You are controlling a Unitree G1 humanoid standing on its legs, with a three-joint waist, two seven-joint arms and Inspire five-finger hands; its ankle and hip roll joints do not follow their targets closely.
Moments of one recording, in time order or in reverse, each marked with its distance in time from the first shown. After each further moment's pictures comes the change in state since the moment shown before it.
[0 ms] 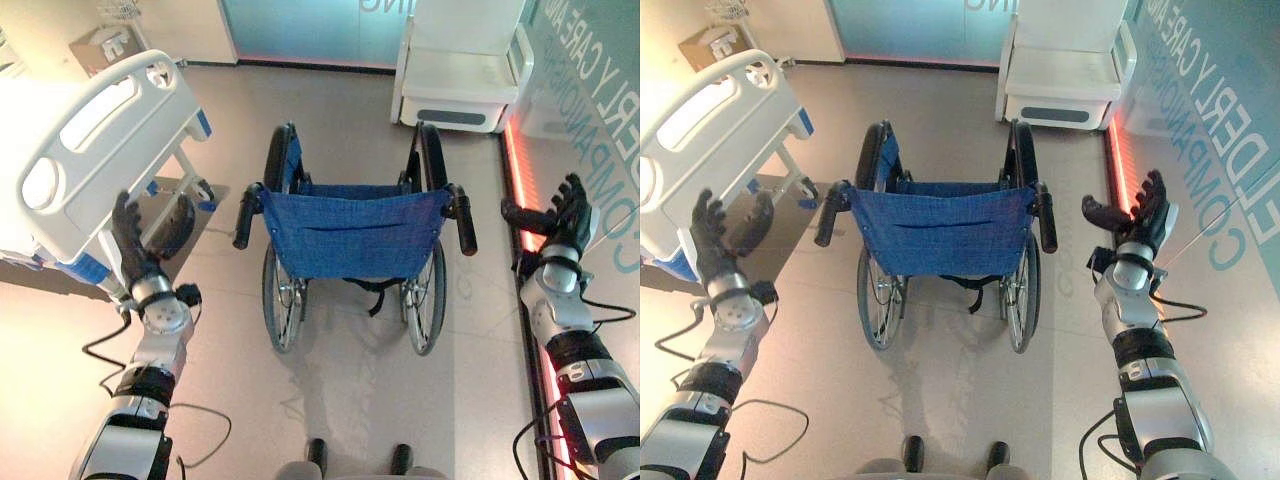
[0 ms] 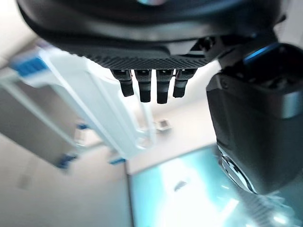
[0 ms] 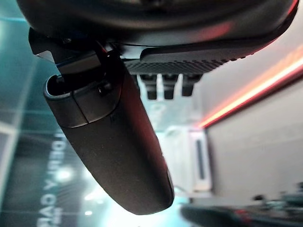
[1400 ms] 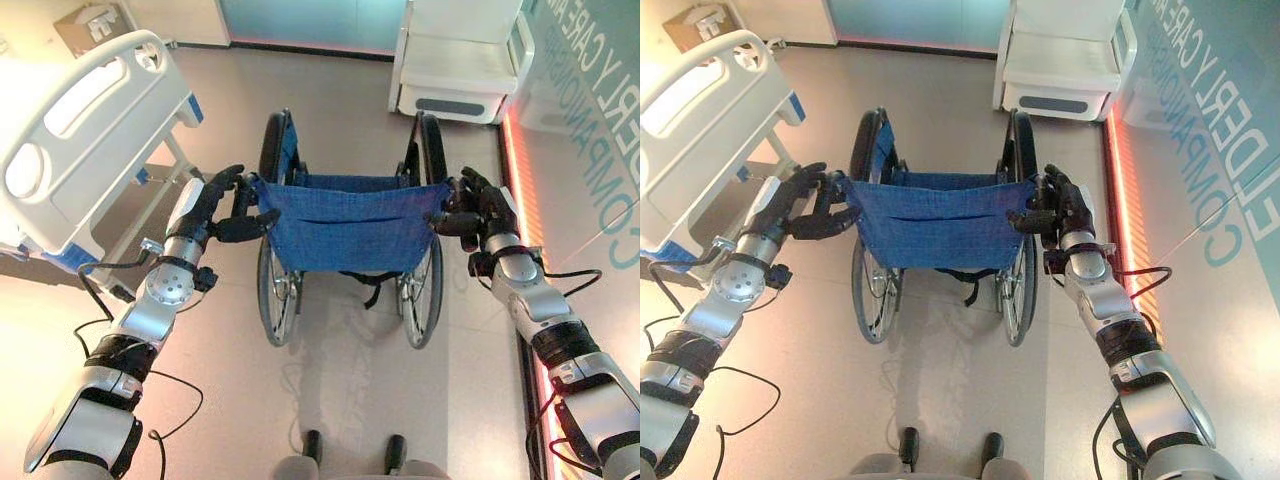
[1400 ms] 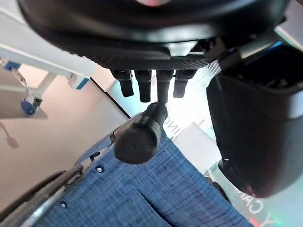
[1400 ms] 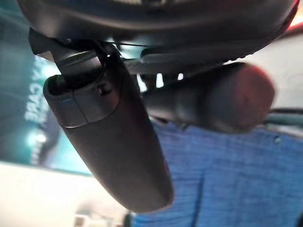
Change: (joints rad) left arm -0.099 0.167 -0.227 -0.049 0.284 0.139 -0.385; right arm -0.018 -0.030 0.260 -0.136 -0.083 0.297 0.283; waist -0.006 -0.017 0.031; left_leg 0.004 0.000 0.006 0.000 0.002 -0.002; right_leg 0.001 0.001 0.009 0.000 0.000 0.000
